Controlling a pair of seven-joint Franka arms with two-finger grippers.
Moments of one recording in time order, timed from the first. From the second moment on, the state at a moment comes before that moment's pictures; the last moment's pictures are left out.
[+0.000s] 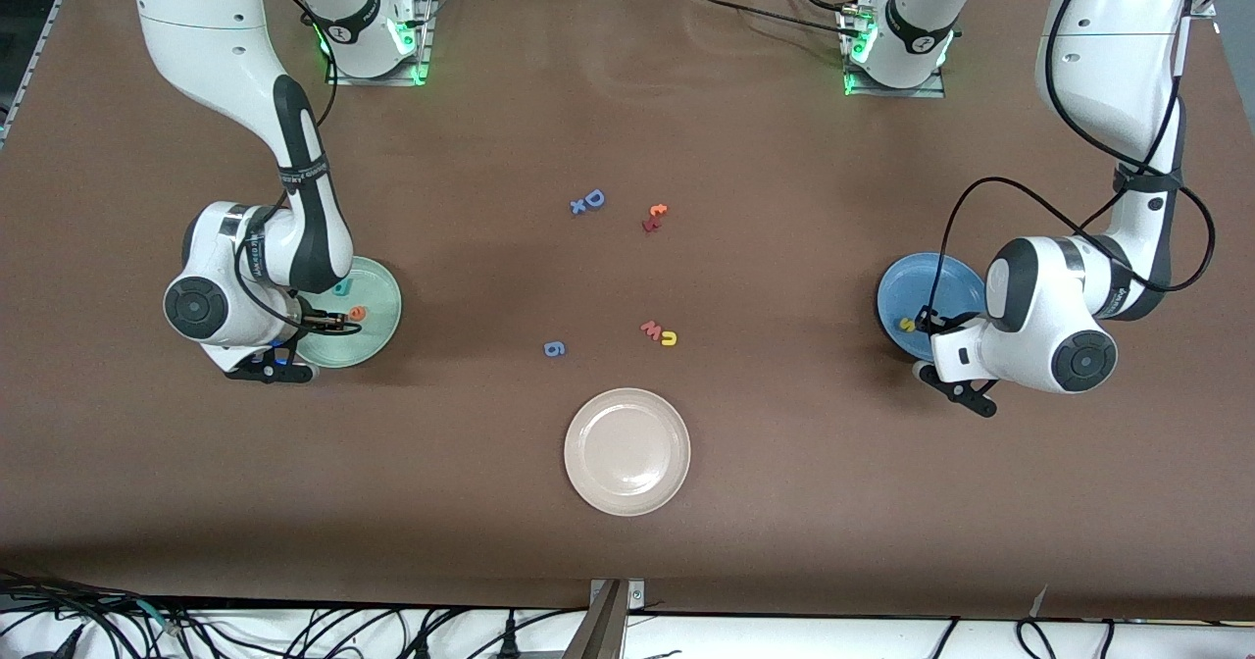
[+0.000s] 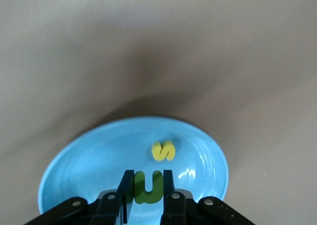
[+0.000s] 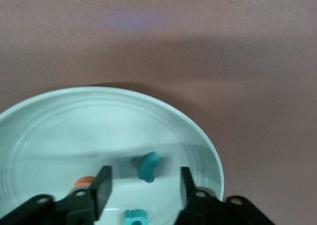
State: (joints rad) left arm -0.14 0.65 0.13 -1.64 -0.11 1.88 0.54; right arm 0.50 0.65 -0.49 -1.83 0.23 2.18 -0.05
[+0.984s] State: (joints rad) left arm -0.13 0.65 0.16 -1.71 -0.11 1.85 0.51; right arm 0.55 0.62 -0.49 -1.52 0.23 1.75 0.03
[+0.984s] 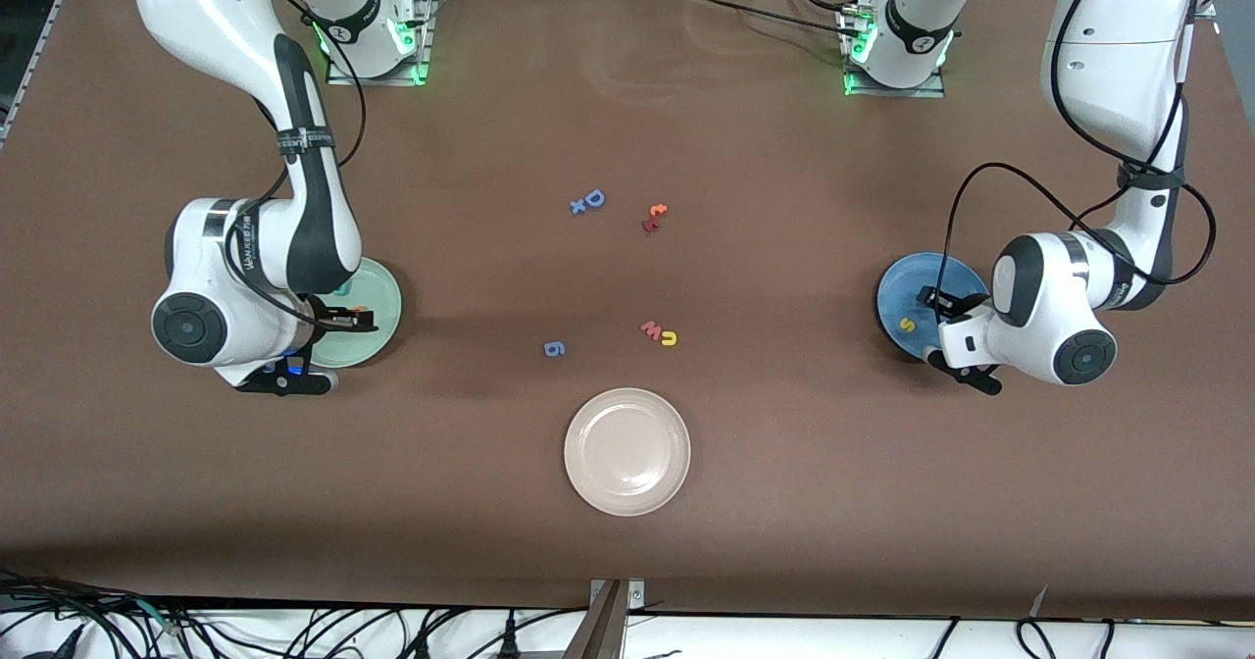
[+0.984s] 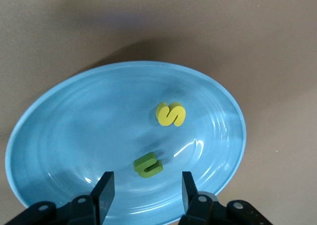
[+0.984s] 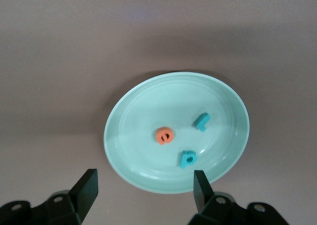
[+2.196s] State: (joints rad) left arm -0.48 0.53 0.05 -1.61 -0.11 1.94 -0.30; right arm 0.54 0.40 -0.52 -1.31 0.22 1.44 0.03
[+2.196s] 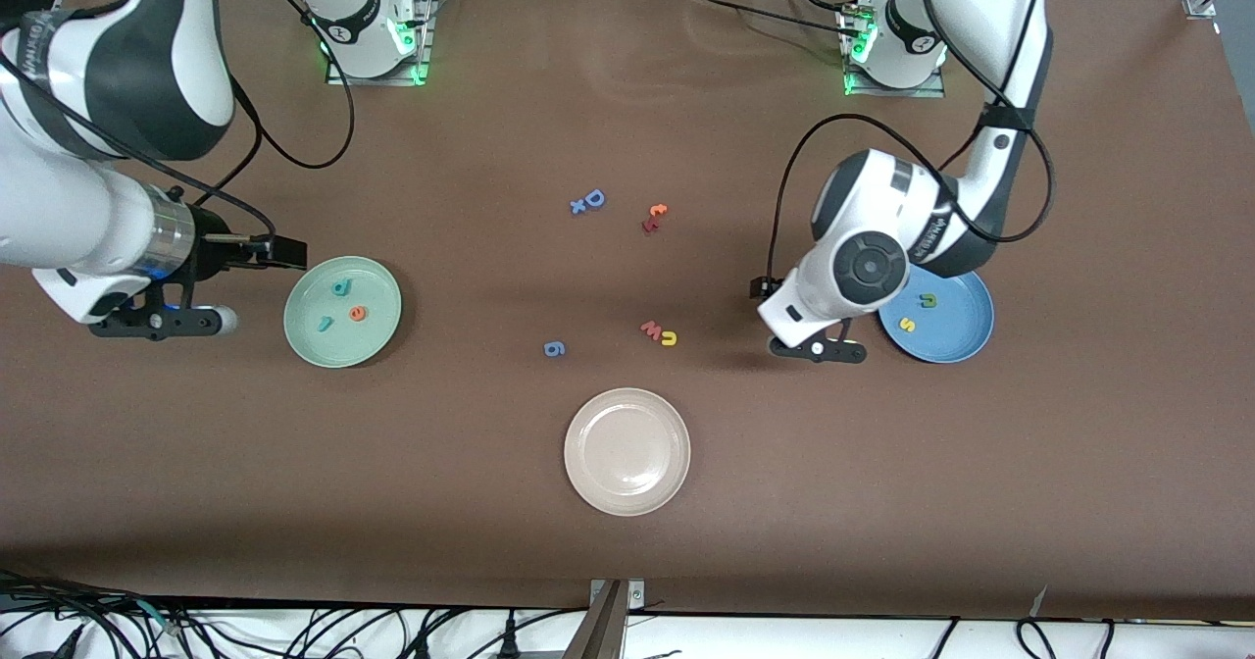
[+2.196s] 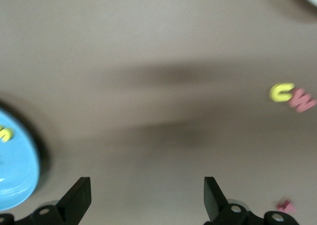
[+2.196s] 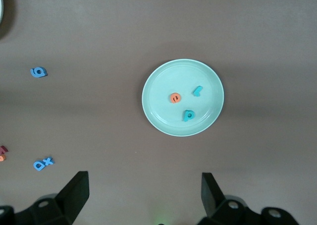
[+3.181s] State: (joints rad) left arm -0.55 0.66 -0.05 -1.61 -0.09 2.30 0.79; right arm 0.51 0.33 -0.50 -1.30 0.22 1.36 0.03
